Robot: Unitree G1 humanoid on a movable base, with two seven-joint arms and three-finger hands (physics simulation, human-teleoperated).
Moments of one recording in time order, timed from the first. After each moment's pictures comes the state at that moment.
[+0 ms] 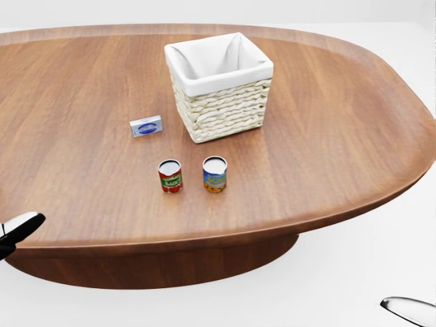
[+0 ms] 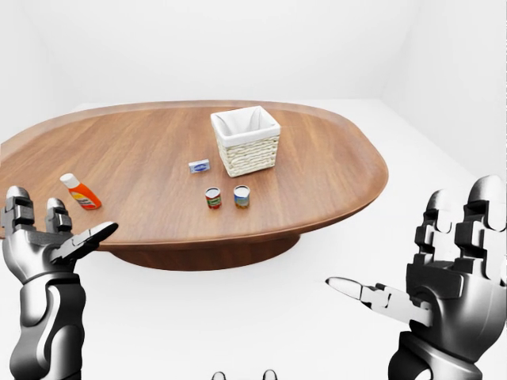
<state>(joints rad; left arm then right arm) 0.00 0.09 0.36 -0.35 -0.39 0.08 0.25 0.32 0.16 -0.49 -0.93 0.22 0.09 0.14</state>
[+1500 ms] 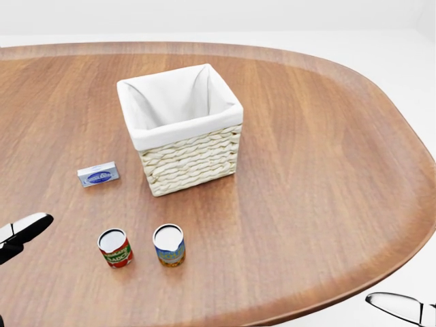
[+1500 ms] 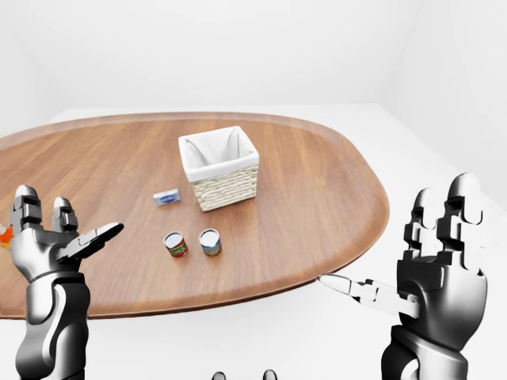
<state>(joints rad) 0.00 0.08 0.34 -0.34 -0.37 0.07 0.24 0.31 0.15 -0.45 -0.91 0.15 0.09 0.14</state>
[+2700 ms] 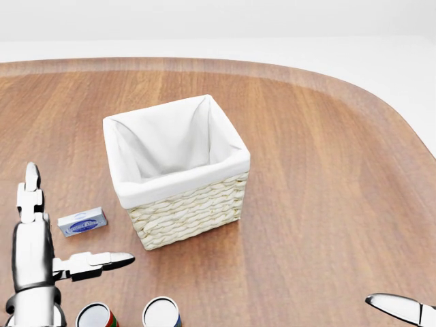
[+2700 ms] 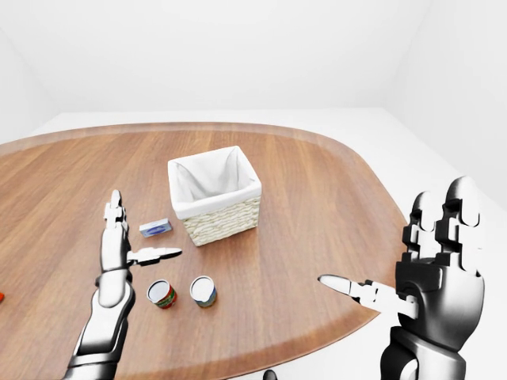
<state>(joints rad) -0.04 0.09 0.12 -0.01 0.16 -0.02 0.21 0.32 0.15 -0.45 -0.90 0.16 0.09 0.14</state>
